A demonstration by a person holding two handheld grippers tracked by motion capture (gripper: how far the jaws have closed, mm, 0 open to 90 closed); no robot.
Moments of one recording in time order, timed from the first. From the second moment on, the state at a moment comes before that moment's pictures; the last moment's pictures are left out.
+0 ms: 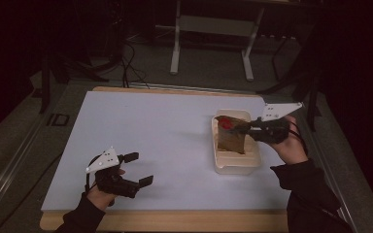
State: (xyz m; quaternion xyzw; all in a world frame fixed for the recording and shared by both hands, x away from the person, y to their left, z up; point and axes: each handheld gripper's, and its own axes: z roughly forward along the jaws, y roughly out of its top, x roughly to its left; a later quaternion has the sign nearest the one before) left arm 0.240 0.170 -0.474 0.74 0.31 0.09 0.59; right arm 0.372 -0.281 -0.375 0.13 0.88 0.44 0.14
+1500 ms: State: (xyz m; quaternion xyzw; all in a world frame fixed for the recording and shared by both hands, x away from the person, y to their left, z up) left arm 0.241 0.171 -0.479 0.74 0.32 0.09 0.58; right arm 0.365 -0.298 -0.393 0.25 0.83 0.47 0.16
